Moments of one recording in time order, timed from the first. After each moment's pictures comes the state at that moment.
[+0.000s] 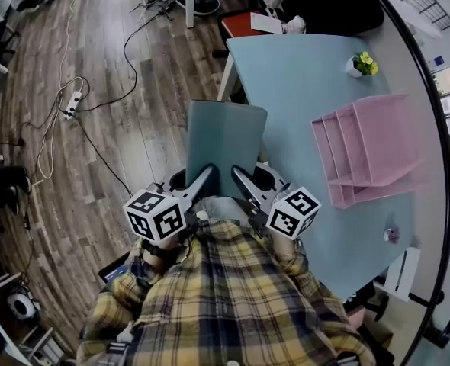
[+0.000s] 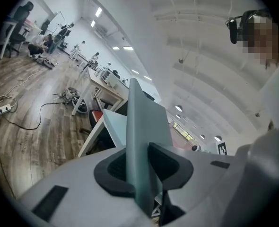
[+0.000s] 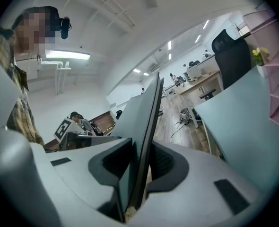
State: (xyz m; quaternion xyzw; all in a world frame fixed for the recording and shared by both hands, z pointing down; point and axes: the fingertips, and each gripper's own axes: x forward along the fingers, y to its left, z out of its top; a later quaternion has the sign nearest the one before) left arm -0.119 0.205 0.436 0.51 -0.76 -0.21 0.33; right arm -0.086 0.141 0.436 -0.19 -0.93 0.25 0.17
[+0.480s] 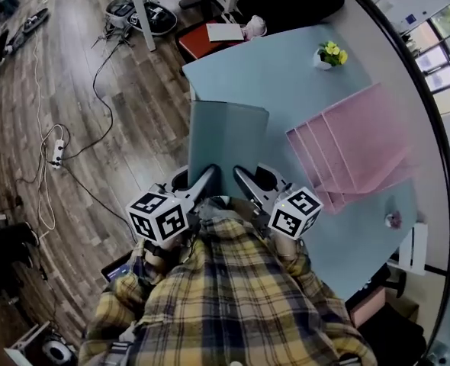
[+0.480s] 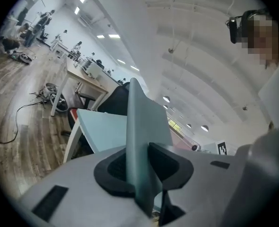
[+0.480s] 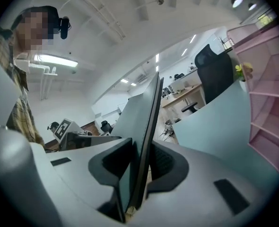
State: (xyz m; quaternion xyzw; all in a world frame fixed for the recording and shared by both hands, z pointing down) left arm -0.176 0.096 0.419 0.60 -0.71 -0.17 0.34; right arm -0.130 0.040 0.419 -0.09 -0.95 0.26 0.13
